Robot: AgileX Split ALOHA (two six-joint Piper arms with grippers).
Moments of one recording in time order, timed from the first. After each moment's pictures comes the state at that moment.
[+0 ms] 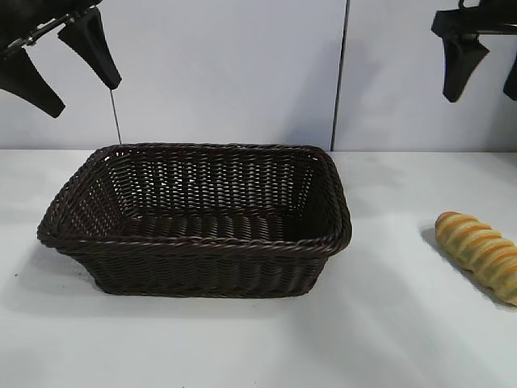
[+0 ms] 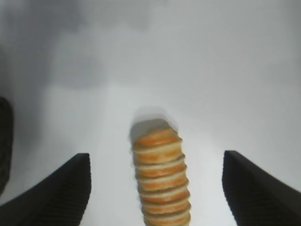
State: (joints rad) left arm -0.10 1.91 -1.65 -0.50 1.14 0.18; right arm 0.00 1.86 -1.55 -0.01 1.23 -0.17
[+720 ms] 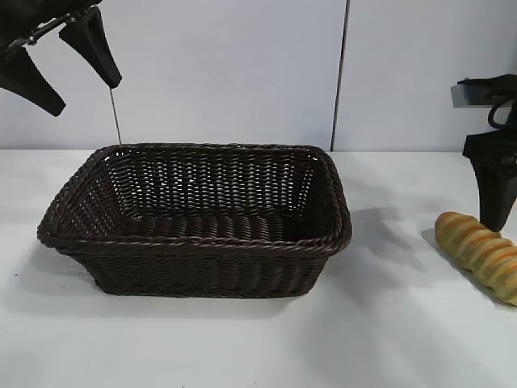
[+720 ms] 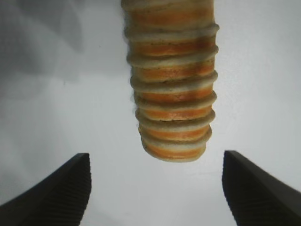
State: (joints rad) left arm -0.10 1.91 -1.65 -0.50 1.14 0.18; right arm 0.00 1.86 -1.26 -0.05 1.00 -0.20
